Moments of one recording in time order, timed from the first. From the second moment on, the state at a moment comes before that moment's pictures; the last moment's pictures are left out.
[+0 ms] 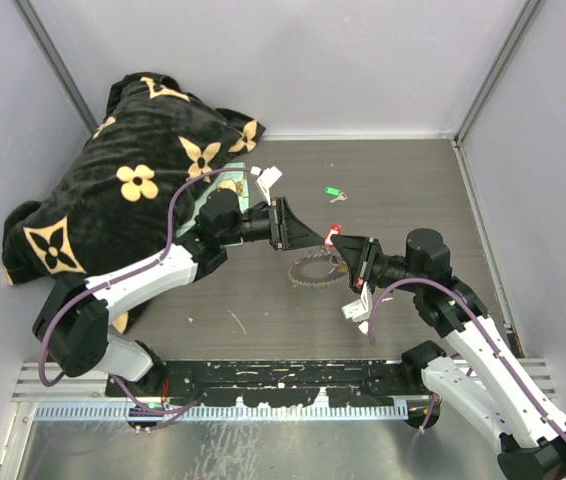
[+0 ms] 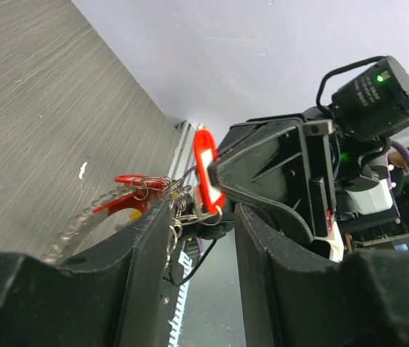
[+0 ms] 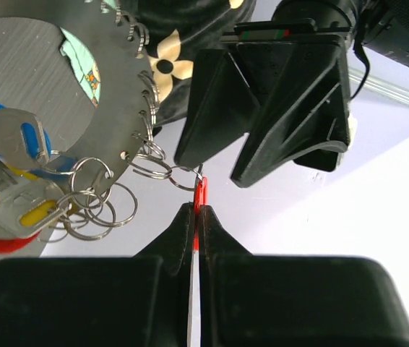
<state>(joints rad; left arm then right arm) -0.74 1.43 0.95 0.48 0.66 -0.94 0.44 0.67 0.69 -0.35 -0.70 -2.06</state>
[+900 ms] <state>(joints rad) -0.76 1.44 0.95 0.47 0.66 -0.98 0.44 0.65 0.69 -0.35 -0.71 -2.06</state>
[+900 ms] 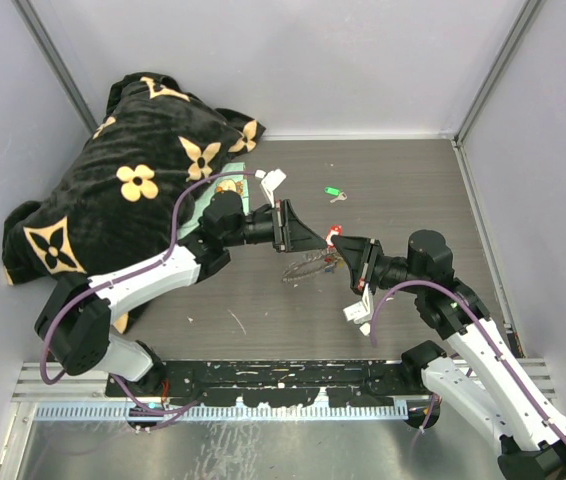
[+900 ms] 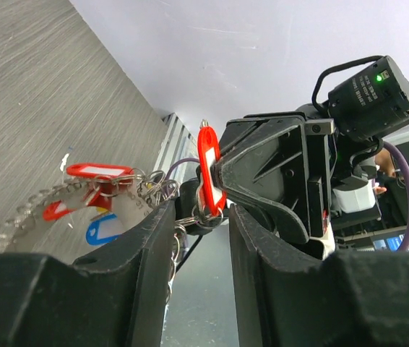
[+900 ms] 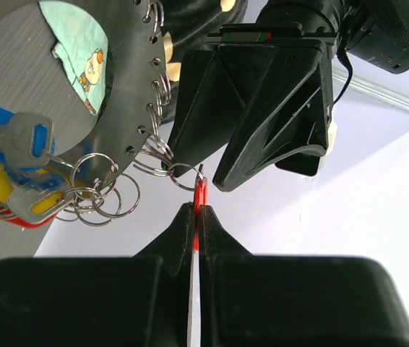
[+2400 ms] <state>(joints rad) -0.78 1.46 0.97 0.49 0.68 -1.06 0.44 0.63 0.69 -0.37 -0.74 -2.07</state>
